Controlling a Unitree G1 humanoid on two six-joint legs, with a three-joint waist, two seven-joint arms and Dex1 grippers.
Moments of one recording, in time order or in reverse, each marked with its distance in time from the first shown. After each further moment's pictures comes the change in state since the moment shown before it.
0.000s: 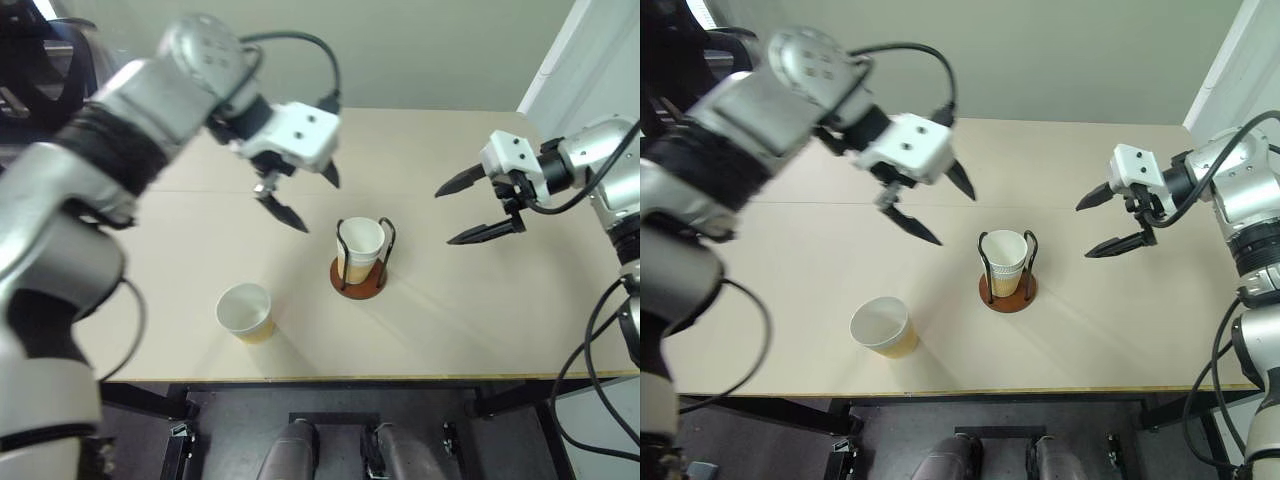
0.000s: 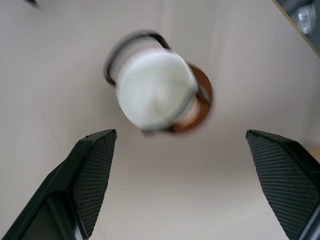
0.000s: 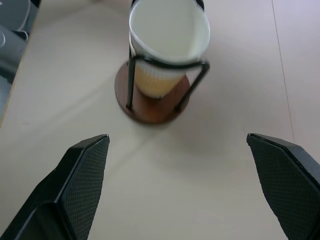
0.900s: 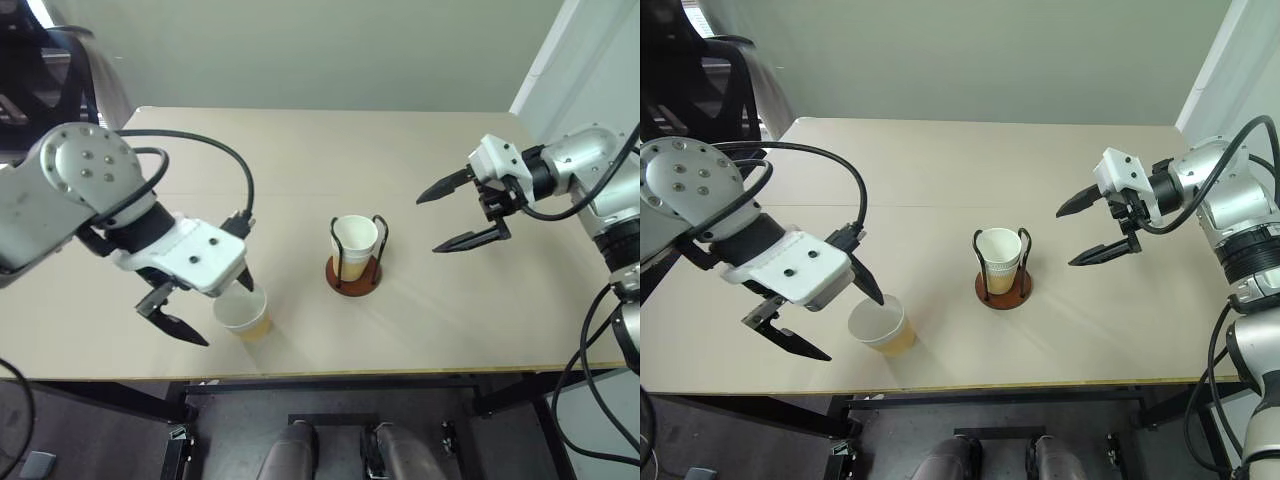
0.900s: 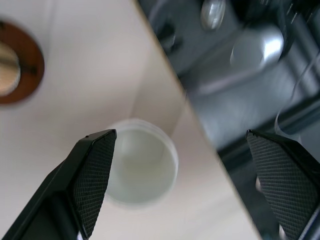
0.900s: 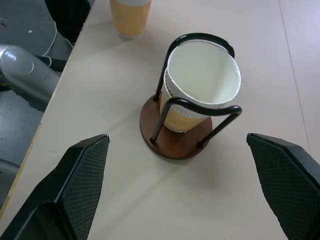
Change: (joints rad) left arm 0.307 0.523 0.064 -0.698 -0.005 0.247 0.000; right arm 0.008 0.021 0.046 -0.060 0.155 0.006 0.000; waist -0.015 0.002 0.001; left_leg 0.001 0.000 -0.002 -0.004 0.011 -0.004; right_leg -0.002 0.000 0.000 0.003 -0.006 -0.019
